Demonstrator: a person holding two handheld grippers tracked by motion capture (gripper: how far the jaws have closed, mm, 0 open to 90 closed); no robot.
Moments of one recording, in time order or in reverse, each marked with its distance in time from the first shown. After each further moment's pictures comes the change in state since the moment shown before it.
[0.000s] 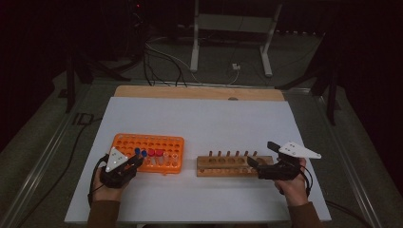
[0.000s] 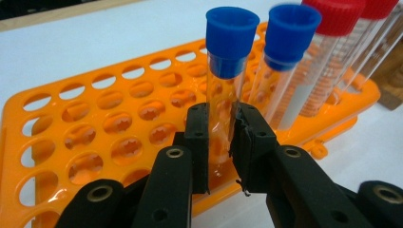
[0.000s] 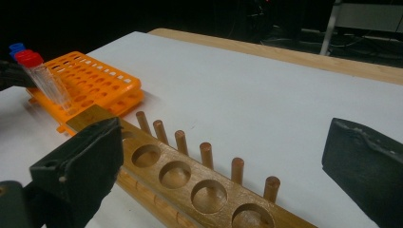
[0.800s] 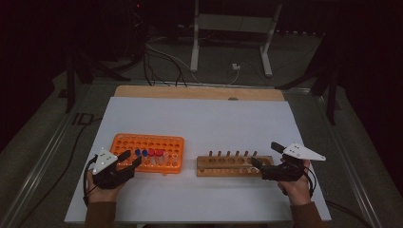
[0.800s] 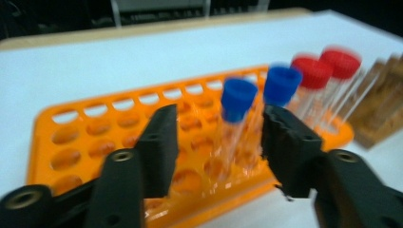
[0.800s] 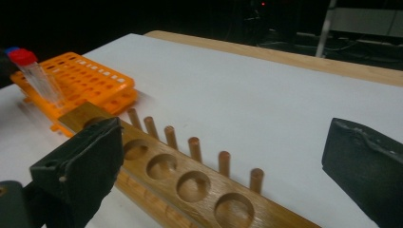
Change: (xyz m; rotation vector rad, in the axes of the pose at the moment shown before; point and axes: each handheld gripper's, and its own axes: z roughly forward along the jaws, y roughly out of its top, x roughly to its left) left arm 0.006 0.003 -0.022 -0.154 -0.001 -0.110; right arm -0.009 -0.006 -0.006 -0.018 -0.014 -0.006
